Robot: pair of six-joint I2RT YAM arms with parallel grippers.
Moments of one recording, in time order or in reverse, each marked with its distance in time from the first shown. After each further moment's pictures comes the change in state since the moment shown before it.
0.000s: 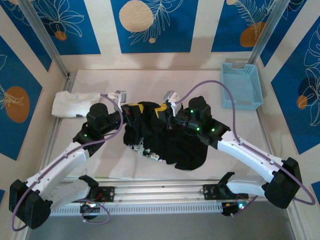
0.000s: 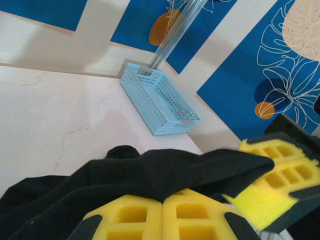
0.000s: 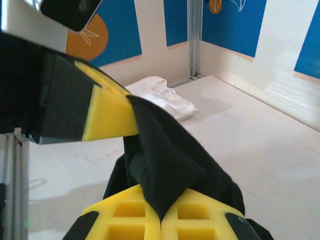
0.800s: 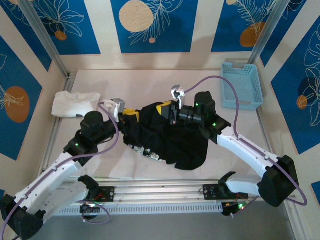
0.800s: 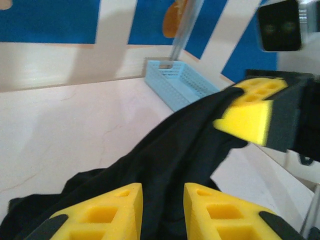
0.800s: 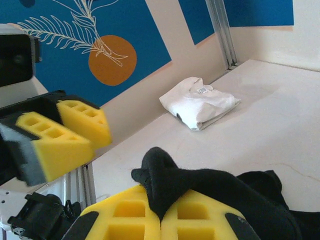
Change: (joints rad) left arm -0.085 -0.162 -0.017 -0.198 -0.136 0.271; right arm -0.129 0.050 -0.018 0.101 -0.256 0.299
